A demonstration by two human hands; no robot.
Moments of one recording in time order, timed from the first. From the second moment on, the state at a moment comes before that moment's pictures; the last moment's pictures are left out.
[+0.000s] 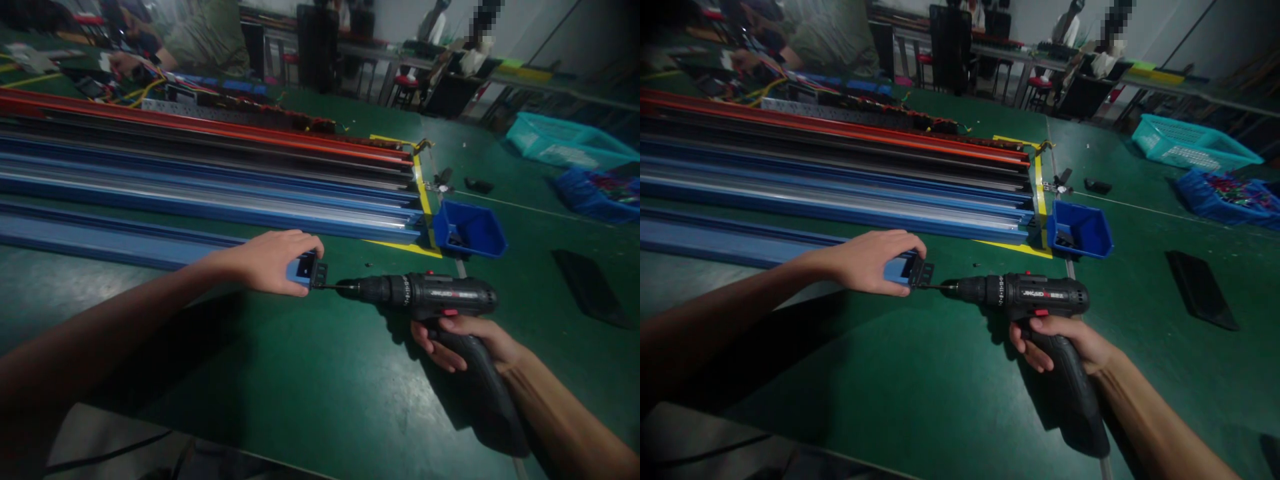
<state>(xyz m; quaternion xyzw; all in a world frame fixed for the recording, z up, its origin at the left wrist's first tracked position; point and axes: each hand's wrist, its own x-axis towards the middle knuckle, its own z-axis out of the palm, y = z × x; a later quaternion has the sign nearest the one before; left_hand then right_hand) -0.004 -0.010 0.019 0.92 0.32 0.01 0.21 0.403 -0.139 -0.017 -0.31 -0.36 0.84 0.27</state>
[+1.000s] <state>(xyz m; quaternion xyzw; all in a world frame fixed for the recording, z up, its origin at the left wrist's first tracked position) -0.009 -0.006 0.016 0.92 0.32 0.02 0.20 0.403 -0.140 -0.016 -0.33 -0.34 0.84 0.26</state>
